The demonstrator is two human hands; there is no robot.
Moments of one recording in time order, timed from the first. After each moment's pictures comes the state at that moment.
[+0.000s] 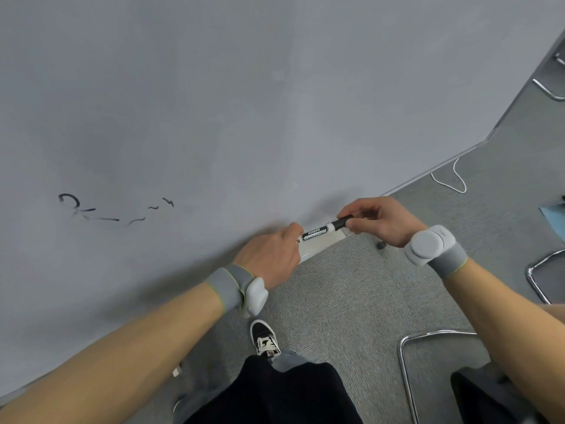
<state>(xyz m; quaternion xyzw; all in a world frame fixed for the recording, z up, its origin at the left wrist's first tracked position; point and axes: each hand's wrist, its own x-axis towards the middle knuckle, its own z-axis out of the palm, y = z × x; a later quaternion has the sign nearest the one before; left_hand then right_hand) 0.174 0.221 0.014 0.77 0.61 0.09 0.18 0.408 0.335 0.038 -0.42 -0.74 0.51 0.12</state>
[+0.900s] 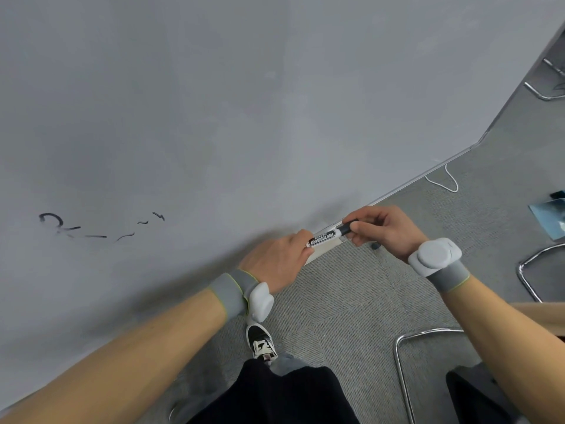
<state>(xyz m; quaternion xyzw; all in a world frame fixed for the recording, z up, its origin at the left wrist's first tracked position) 0.185 0.229 0.016 0.78 0.57 0.16 0.20 0.417 0.328 0.027 -0.43 -0.61 0.63 0.21</state>
